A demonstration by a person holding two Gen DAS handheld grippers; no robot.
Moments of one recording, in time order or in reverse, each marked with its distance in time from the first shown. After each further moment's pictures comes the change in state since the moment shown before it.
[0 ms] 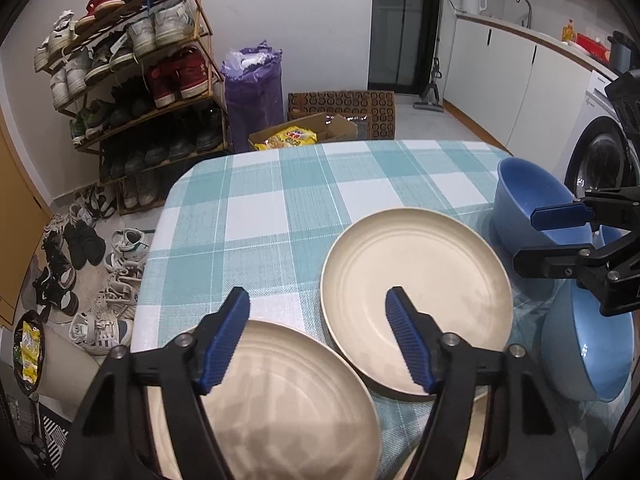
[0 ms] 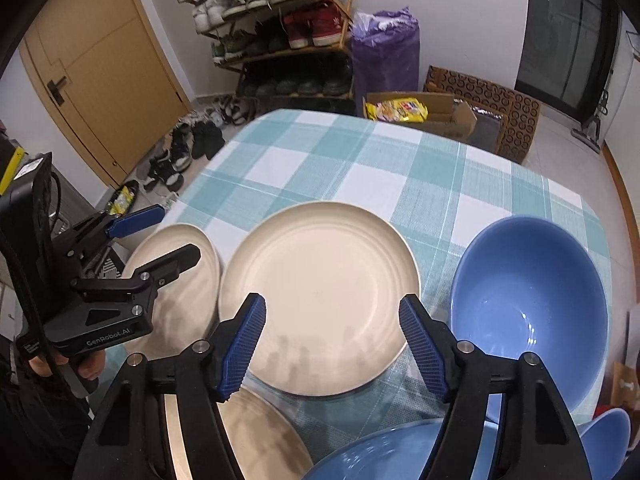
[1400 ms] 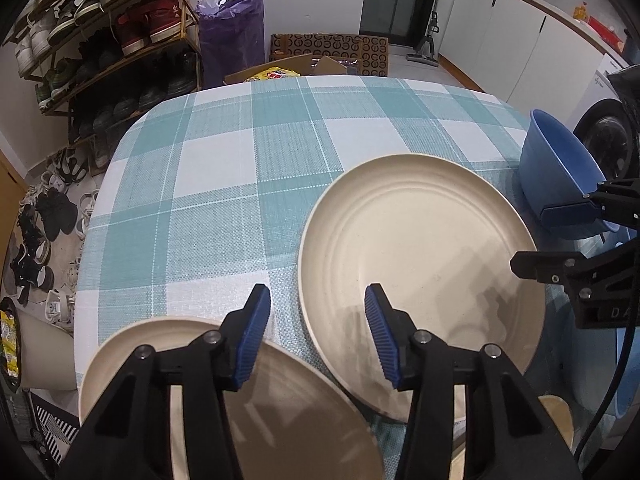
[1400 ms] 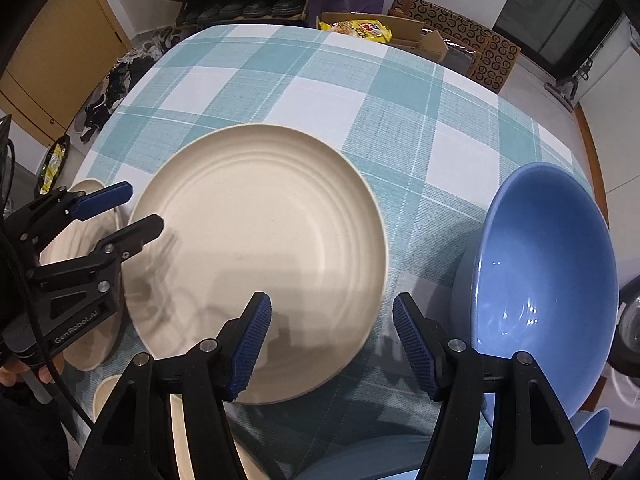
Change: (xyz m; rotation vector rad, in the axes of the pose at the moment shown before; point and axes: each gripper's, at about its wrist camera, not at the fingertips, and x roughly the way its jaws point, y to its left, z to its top) left arm 0.071 -0.002 0.001 -0.014 0.195 -0.069; right arm 0.078 -0.020 0.005 0.022 0.289 -0.204
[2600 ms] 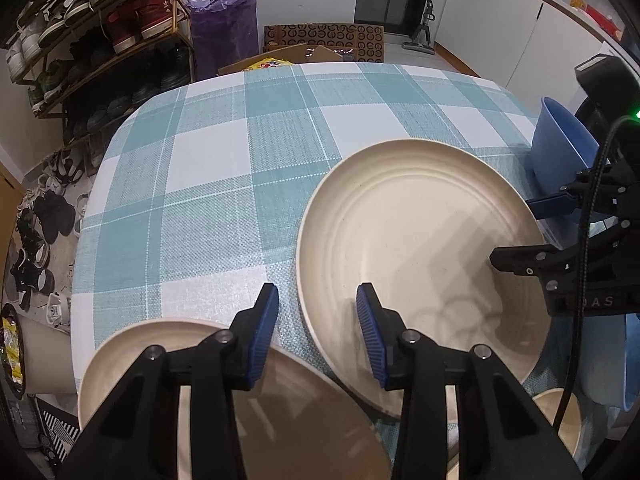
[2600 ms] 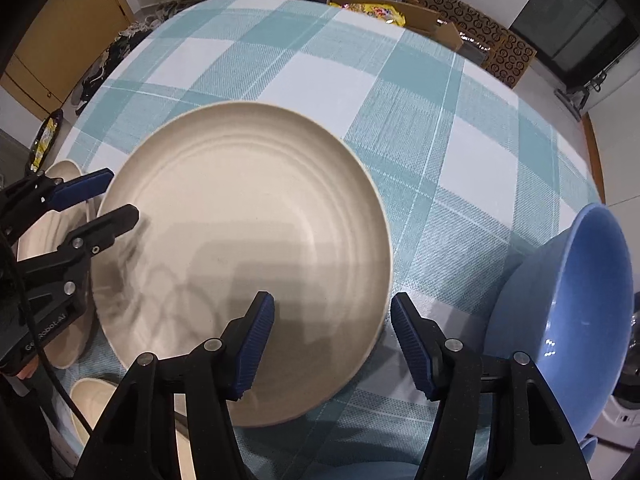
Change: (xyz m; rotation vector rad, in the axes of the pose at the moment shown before) left arm 0.009 -0.001 -0.001 0.030 0.036 0.004; right arm 0.032 0.002 0.011 -0.064 0.068 -0.013
